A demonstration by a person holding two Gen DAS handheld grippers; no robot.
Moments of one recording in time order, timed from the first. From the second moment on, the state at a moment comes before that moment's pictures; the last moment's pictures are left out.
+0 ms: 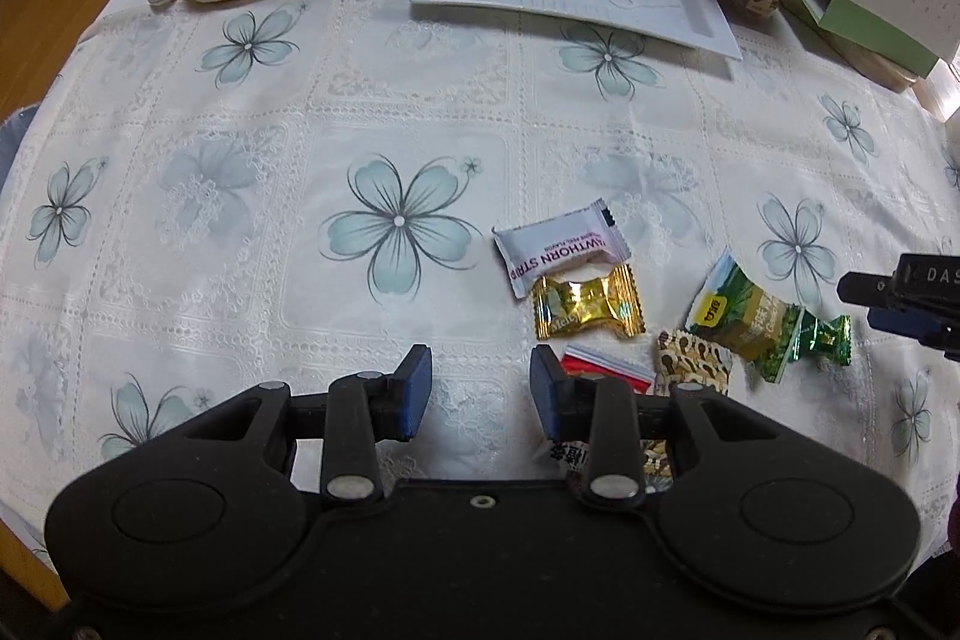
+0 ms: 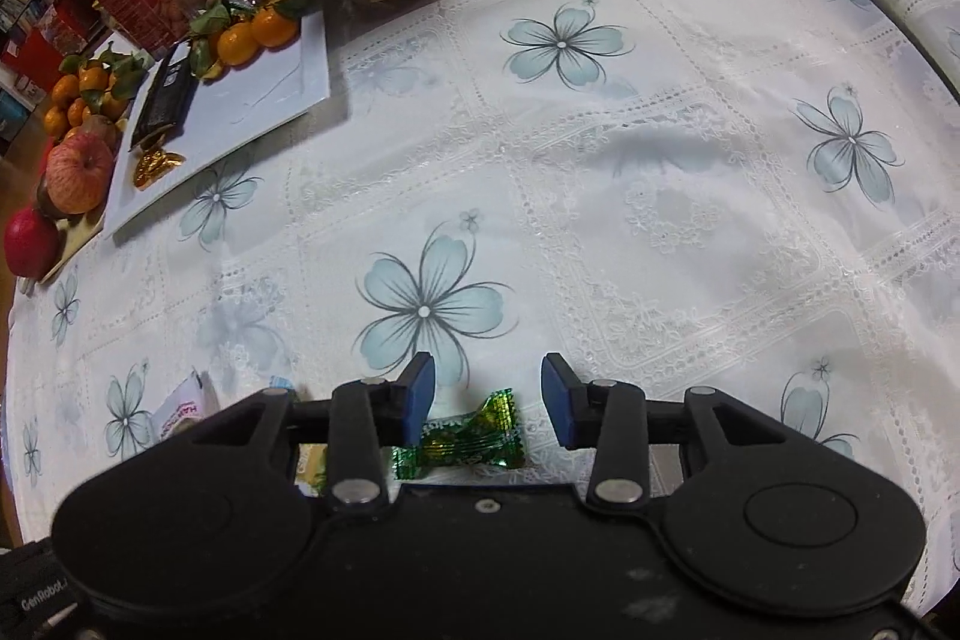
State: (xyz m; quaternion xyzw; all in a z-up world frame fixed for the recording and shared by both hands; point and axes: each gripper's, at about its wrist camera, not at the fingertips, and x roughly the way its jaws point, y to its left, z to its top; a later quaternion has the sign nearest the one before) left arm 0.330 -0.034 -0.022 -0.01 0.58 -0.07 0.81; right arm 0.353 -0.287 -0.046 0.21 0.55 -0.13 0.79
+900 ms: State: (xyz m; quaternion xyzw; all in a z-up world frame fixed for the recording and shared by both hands) left arm 0.309 -0.065 -0.037 0.01 0.62 -0.16 0.77; right arm 0.356 -0.279 -0.051 0.21 0.58 -0.12 0.78
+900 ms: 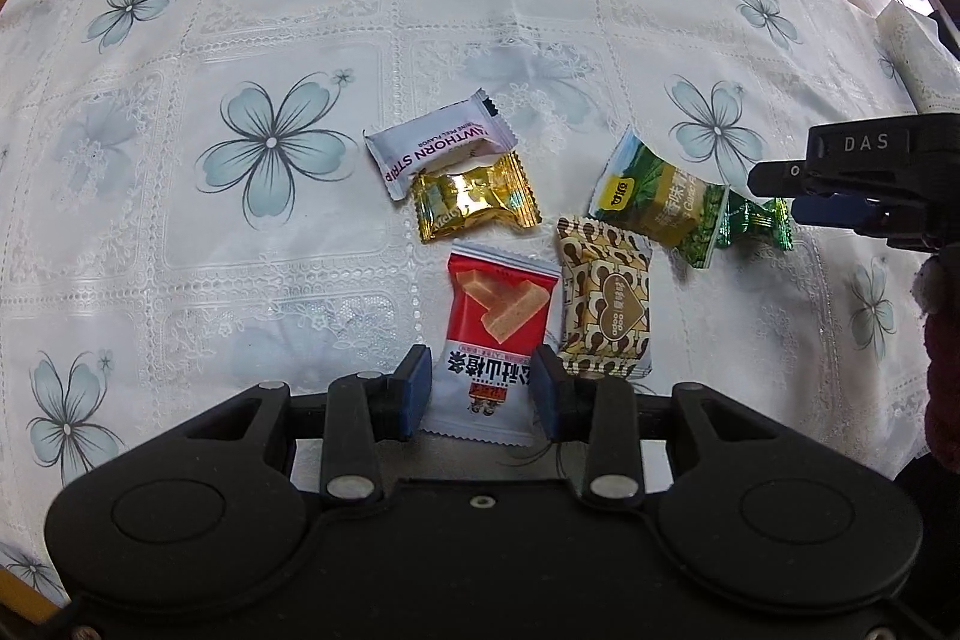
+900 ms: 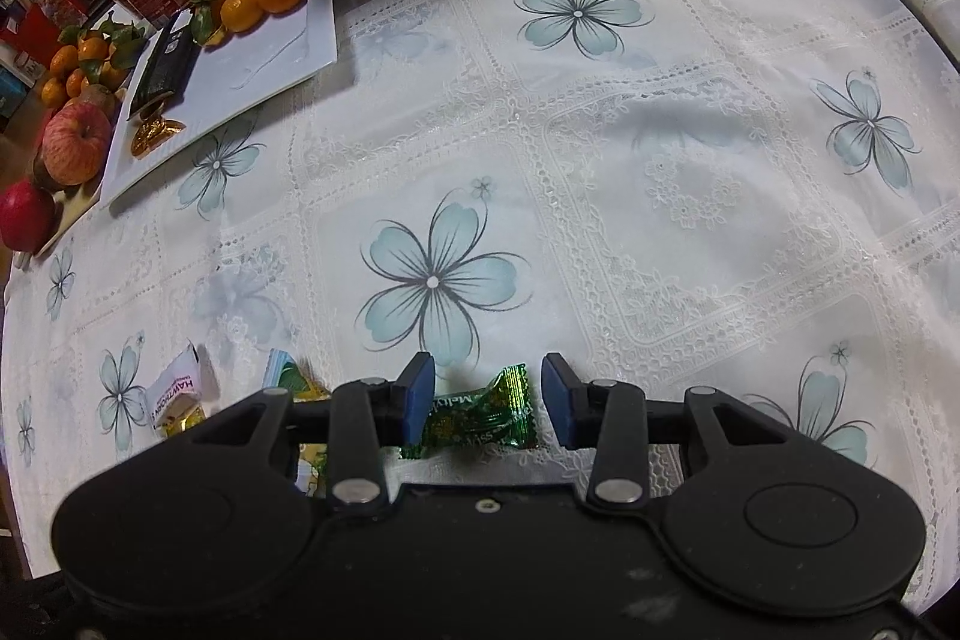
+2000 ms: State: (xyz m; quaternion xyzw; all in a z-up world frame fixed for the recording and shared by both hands) left arm 0.323 -0.048 -0.037 0.00 0.62 -0.08 0.78; right arm 0.340 -0.253 -0.057 0.16 0.63 -0.05 0.76
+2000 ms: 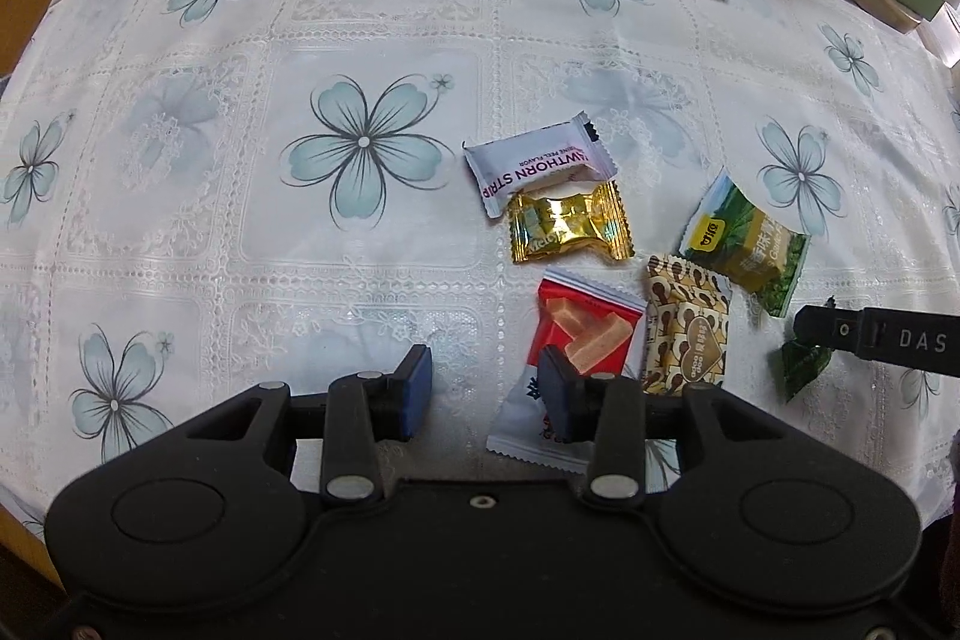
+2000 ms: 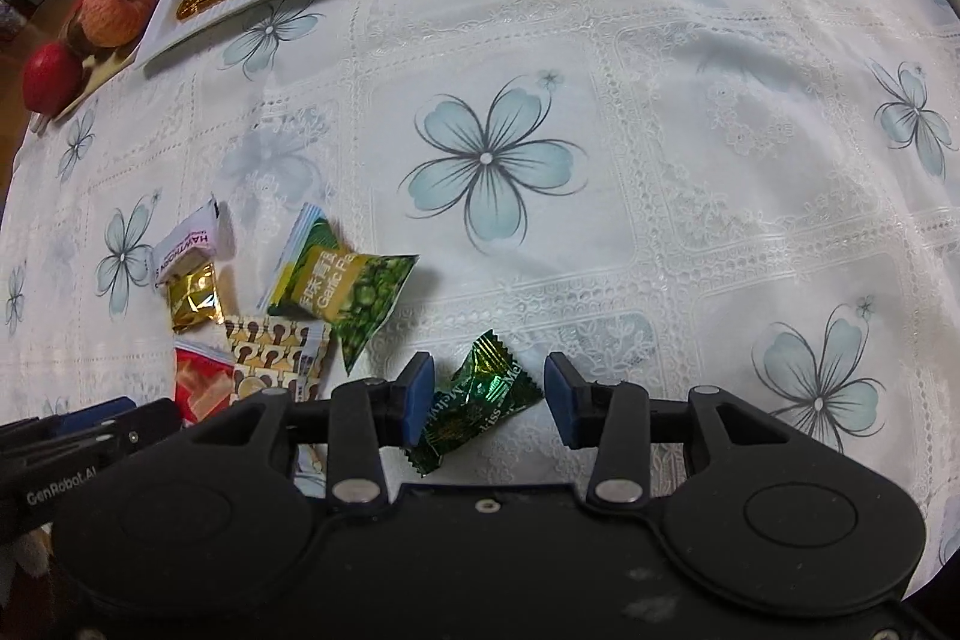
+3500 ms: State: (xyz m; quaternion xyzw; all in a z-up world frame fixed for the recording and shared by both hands) left arm 0.317 -0.073 -0.042 0.04 0.60 -0.12 0.79; right arm 0.332 -0.227 -0.058 0.15 0.62 -0.04 0.76
